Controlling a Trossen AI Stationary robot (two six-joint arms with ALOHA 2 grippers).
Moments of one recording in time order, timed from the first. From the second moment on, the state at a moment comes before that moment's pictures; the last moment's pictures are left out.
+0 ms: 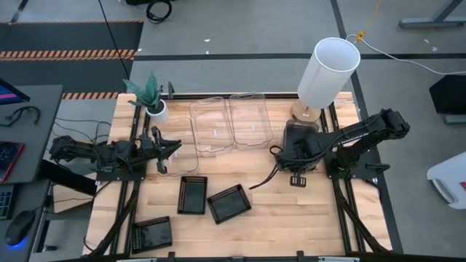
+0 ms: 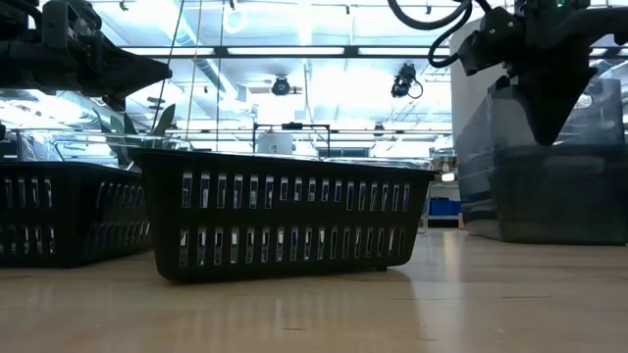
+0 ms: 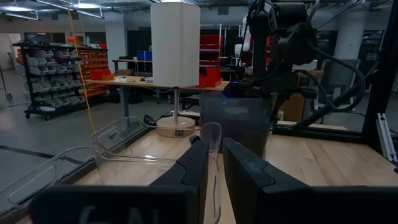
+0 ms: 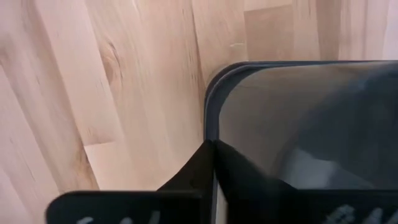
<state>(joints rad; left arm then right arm) -0.17 0.13 0.01 0.26 -0.47 0.01 0.21 1.39 1.04 -1.18 0.07 0.41</state>
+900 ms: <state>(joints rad) -0.17 0.13 0.01 0.26 -0.47 0.01 0.17 1.48 1.24 -1.12 0.11 0.38</state>
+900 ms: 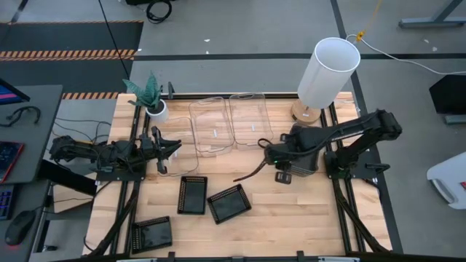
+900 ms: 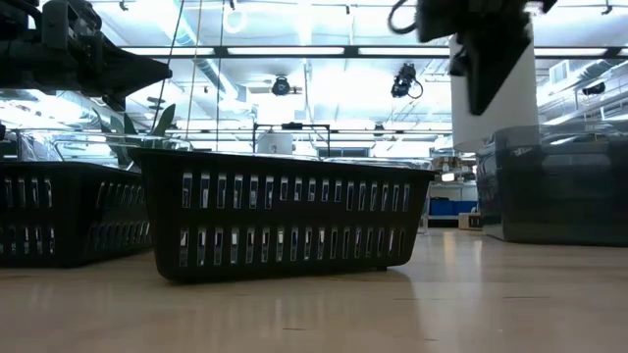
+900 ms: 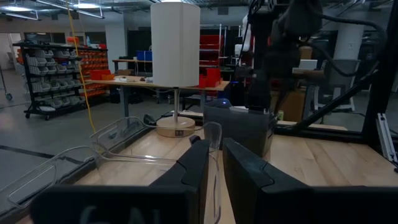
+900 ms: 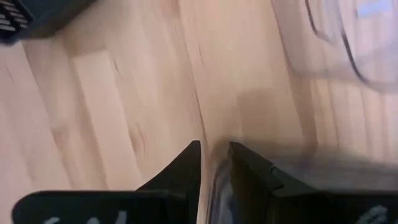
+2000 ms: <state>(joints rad) -0.17 0.13 0.01 0.26 -0.47 0.01 -0.05 2.08 1.87 -0.85 0.06 -0.33</state>
